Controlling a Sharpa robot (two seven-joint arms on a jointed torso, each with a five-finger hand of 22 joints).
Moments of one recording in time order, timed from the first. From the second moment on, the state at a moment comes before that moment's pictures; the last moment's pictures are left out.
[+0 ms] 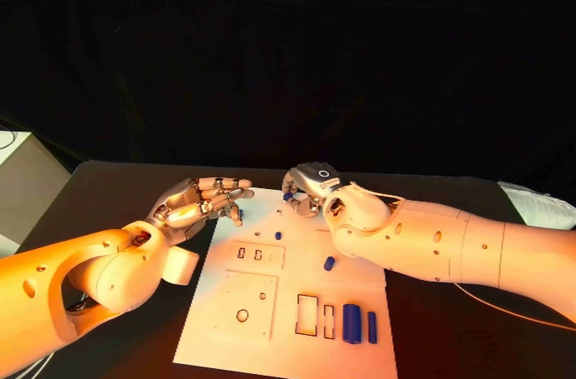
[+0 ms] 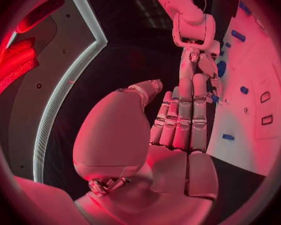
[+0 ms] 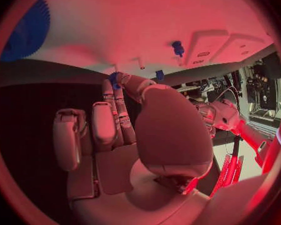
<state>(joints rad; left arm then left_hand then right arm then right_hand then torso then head) 1.23 -0.98 -0.05 1.72 -0.03 -0.18 0.39 1.43 -0.19 0.51 0.16 0.22 0.88 0.23 0.19 0.14 1.09 0.16 0.07 0.07 1.05 0.07 0.83 0.57 0.18 0.96 0.16 0.89 0.52 1.30 -0.49 -0.16 1.26 -1.70 -0.55 -0.29 1.36 -0.19 0.62 0.02 0.16 1.08 0.13 0.25 0.33 1.25 0.09 0.08 0.13 1.46 -0.02 1.26 1.02 0.04 1.46 0.09 1.48 1.31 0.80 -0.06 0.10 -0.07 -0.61</state>
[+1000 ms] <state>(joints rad) 1.23 -0.97 -0.05 1.71 -0.03 -0.18 0.39 1.43 -0.19 0.51 0.16 0.22 0.88 0.23 0.19 0.15 1.09 0.16 0.07 0.07 1.05 0.08 0.83 0.56 0.18 0.95 0.16 0.89 0.53 1.30 -0.47 -0.16 1.23 -1.68 -0.52 -0.28 1.33 -0.22 0.63 0.03 0.13 0.96 0.17 0.19 0.33 1.14 0.10 0.06 0.11 1.44 0.01 1.20 0.91 0.06 1.40 0.11 1.35 1.26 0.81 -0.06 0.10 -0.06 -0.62</state>
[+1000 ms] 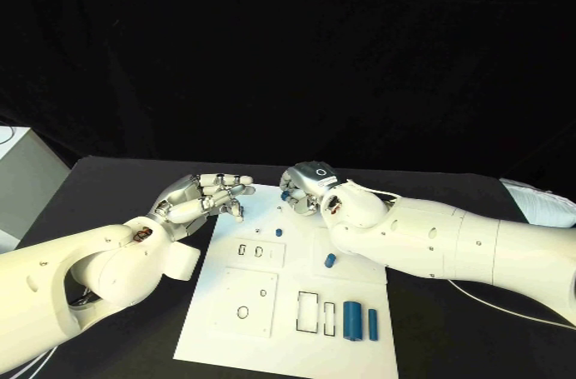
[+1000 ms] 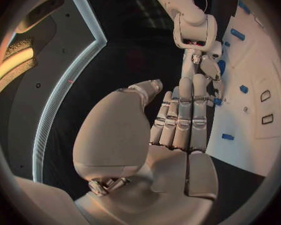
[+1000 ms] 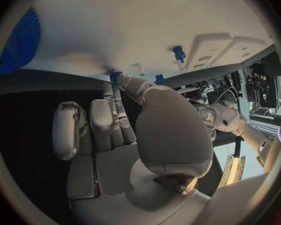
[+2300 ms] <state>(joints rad) 1.23 -0.99 -0.05 1.71 -0.03 -0.17 0.39 1.43 -0.19 0.52 0.15 0.22 0.88 0.23 0.19 0.15 1.09 0.16 0.07 0.07 1.05 0.08 0.83 0.56 0.18 0.95 0.16 0.90 0.53 1.32 -0.89 -0.15 1.51 -1.33 -0.53 -0.18 1.44 -0.24 0.20 0.27 0.21 0.90 0.16 0.15 0.34 1.46 0.08 1.50 1.31 1.47 0.00 1.51 1.31 0.03 1.47 0.10 1.52 1.31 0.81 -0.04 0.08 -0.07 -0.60</state>
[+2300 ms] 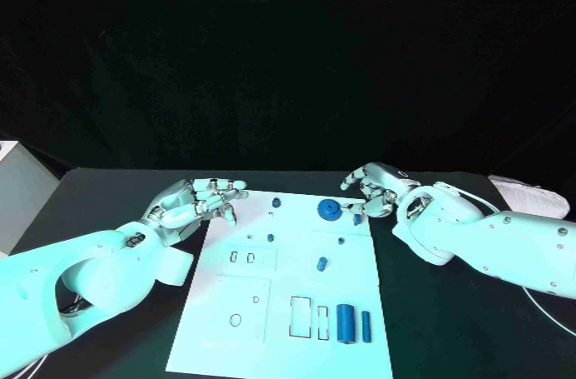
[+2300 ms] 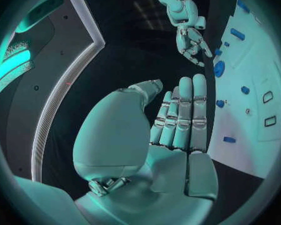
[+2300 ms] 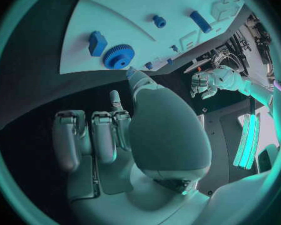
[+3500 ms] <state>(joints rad) 1.23 -0.99 -0.05 1.70 -0.03 -0.17 0.38 1.43 -0.19 0.52 0.15 0.22 0.88 0.23 0.19 0.15 1.08 0.16 0.07 0.07 1.05 0.08 0.83 0.56 0.18 0.94 0.17 0.90 0.53 1.31 -0.79 -0.15 1.43 -1.33 -0.44 -0.25 1.46 -0.21 0.17 0.29 0.25 0.89 0.17 0.17 0.34 1.46 0.08 1.52 1.31 1.47 0.00 1.54 1.31 0.01 1.46 0.11 1.57 1.31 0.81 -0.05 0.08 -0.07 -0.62</state>
